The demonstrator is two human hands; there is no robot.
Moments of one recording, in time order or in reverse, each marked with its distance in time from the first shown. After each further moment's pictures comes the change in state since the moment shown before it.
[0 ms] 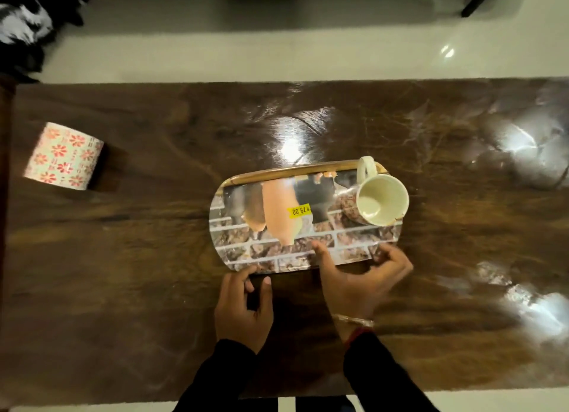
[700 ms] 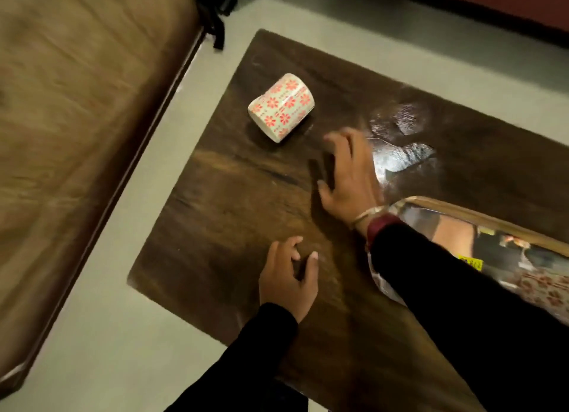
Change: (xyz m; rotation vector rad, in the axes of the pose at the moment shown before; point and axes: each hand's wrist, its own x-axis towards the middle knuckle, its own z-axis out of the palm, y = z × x) left_hand 0.040 -0.098 -0.101 -0.018 0.212 -0.370; right_hand -0.068 -0.190 0.227 -0.089 -0.992 -0.965
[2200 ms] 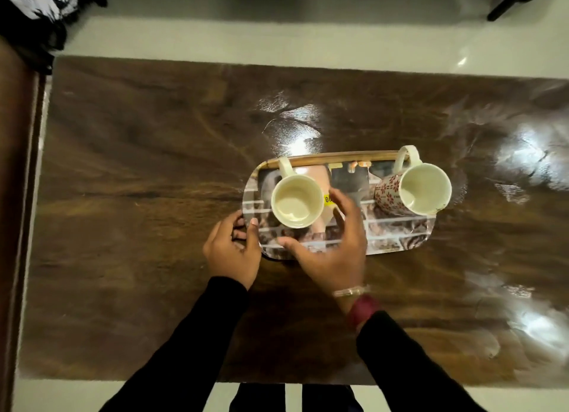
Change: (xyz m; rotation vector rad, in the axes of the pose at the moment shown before) left_hand -0.002 0.071 0.070 -0.006 -0.035 0.257; right_hand -0.220 0.047 -0.074 0.336 0.495 0.622
